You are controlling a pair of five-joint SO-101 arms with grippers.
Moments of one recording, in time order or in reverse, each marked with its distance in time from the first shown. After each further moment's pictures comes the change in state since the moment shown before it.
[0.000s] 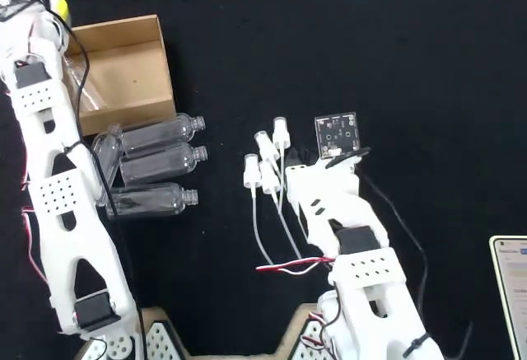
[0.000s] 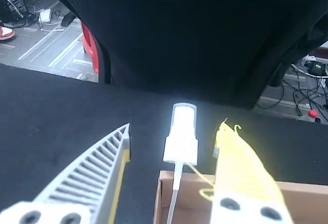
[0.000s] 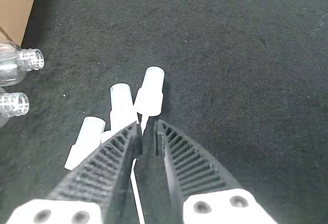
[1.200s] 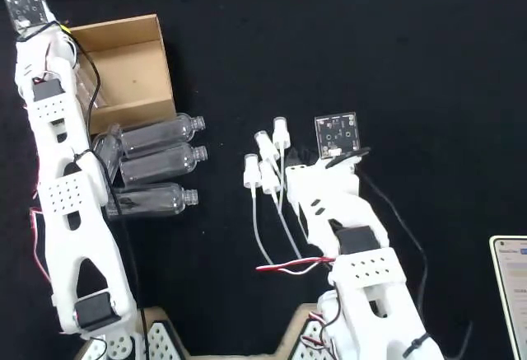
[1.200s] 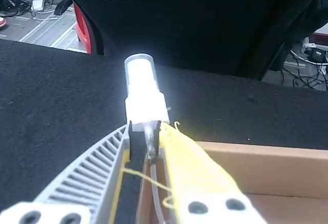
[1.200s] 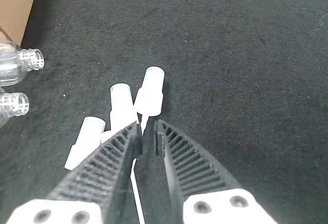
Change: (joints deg) left arm 0.6 8.4 0.0 -6.3 0.0; right arm 0.0 0.0 0.0 0.0 0.0
